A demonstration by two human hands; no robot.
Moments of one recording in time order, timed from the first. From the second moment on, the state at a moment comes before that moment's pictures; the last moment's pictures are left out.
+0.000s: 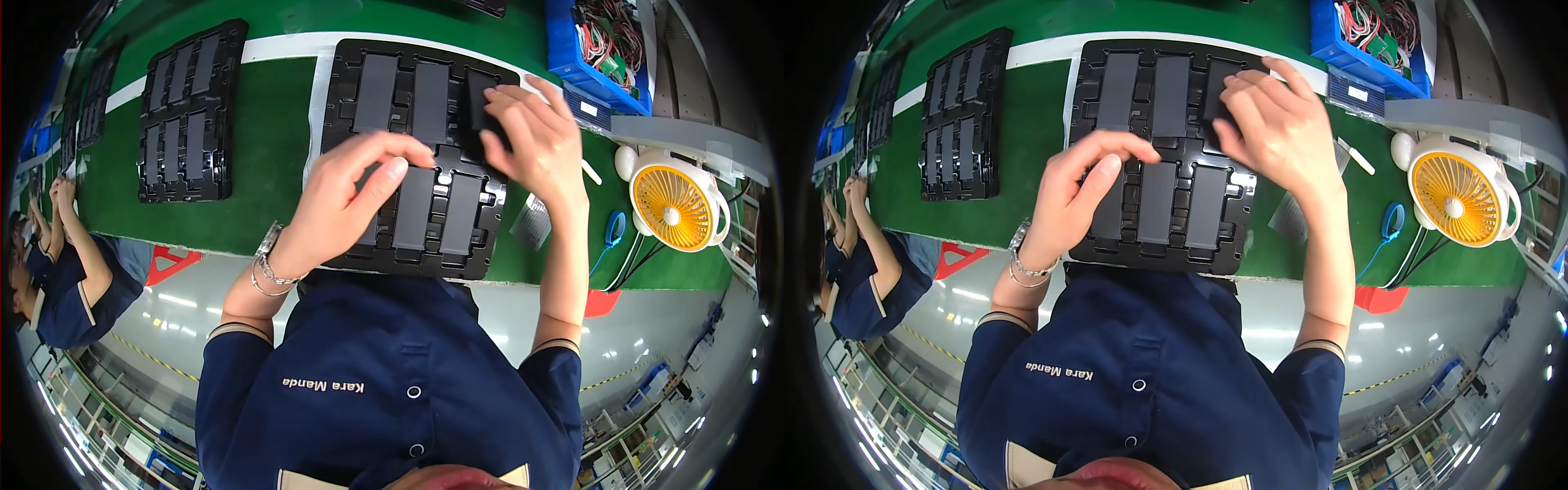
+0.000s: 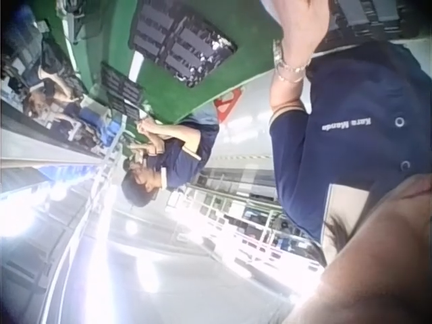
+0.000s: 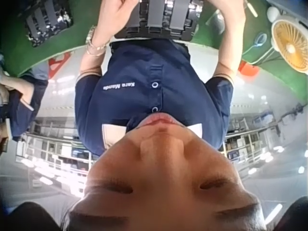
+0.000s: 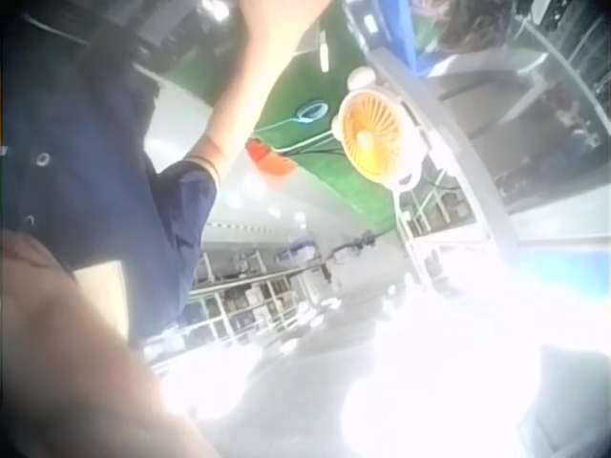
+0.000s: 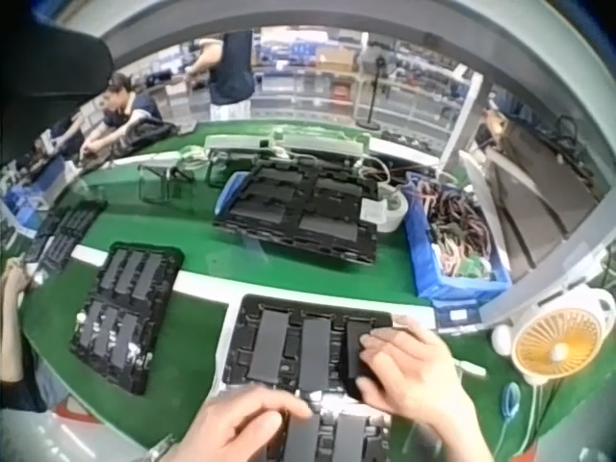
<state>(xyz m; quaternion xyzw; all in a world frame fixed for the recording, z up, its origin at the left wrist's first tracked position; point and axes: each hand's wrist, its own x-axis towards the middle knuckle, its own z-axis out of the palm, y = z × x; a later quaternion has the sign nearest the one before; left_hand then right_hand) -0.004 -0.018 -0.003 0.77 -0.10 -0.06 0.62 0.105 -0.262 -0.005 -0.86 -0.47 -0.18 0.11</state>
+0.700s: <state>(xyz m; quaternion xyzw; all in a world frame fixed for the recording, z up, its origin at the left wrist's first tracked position) -0.013 -0.041 -0.007 0.62 0.03 -0.07 0.78 0.026 -0.204 -0.008 -0.64 -0.11 0.17 0.74</state>
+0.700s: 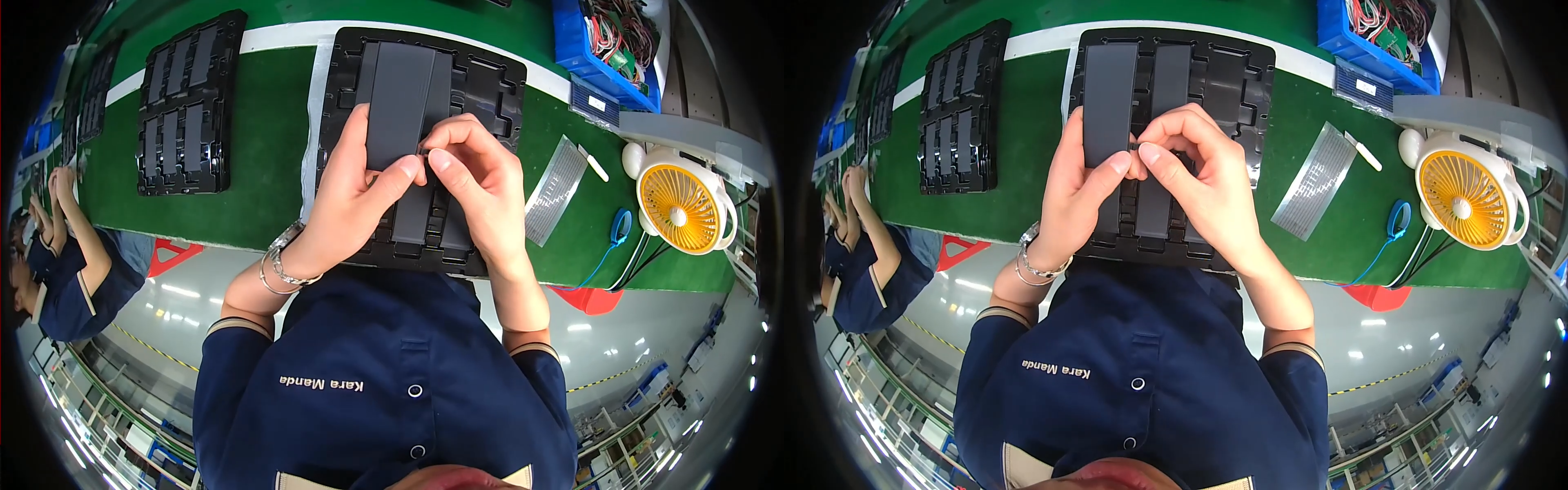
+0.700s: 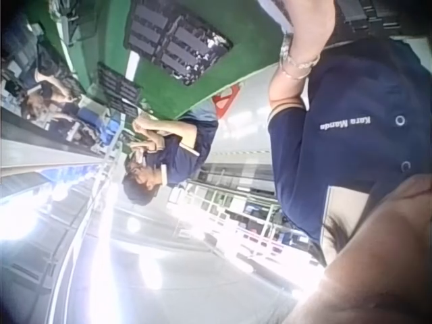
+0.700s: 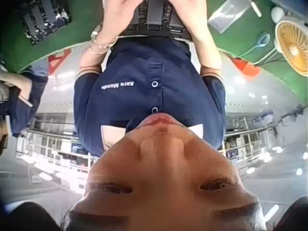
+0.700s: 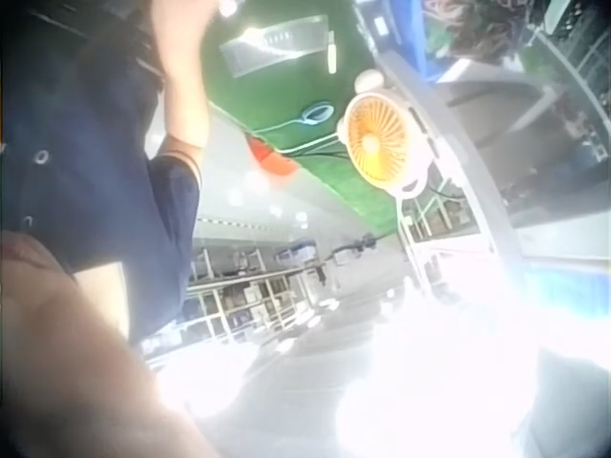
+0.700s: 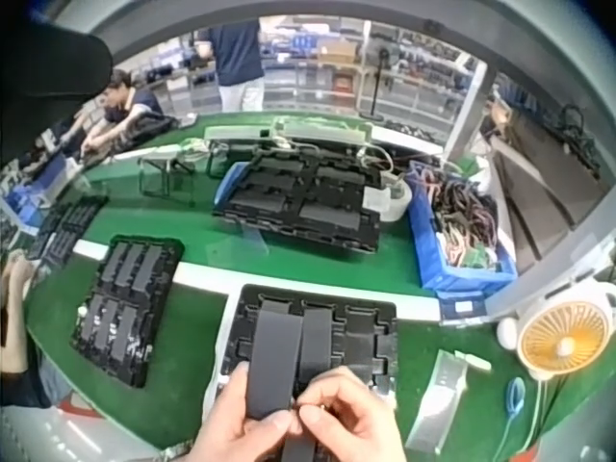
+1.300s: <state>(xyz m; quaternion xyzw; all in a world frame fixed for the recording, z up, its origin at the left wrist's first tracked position) -0.017 -0.044 -0.008 0.83 -0.03 0.04 0.56 0.021 -0.202 -0.011 -0.74 -0.18 0.06 0.64</state>
